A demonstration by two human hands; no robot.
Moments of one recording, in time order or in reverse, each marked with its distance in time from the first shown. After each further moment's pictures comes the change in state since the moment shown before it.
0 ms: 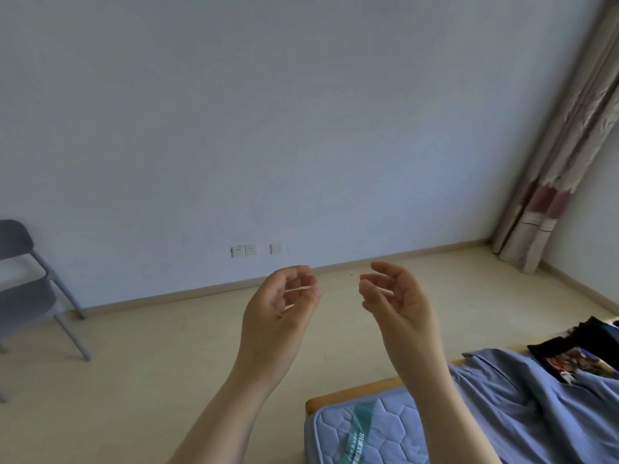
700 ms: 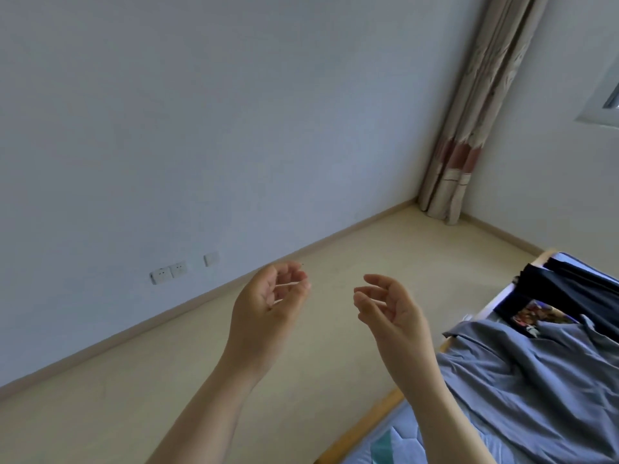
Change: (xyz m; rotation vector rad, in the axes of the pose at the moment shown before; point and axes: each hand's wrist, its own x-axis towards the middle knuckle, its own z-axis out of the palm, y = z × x) left_hand 0.295 -0.104 -0.010 0.021 -0.362 -0.070; right_hand 0.195 0.117 0.105 -0.168 0.282 0.154
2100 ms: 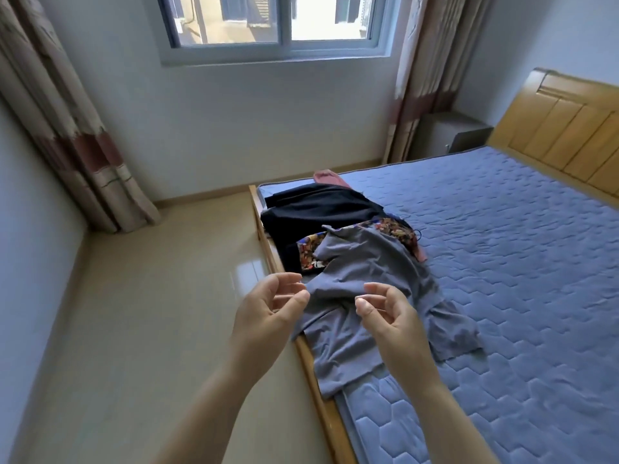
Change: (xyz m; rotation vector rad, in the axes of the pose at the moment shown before) left_hand 0.365 -0.061 0.401 -0.038 -1.352 0.088; right_hand 0.261 0.105 -0.155 -0.163 1.236 0.209
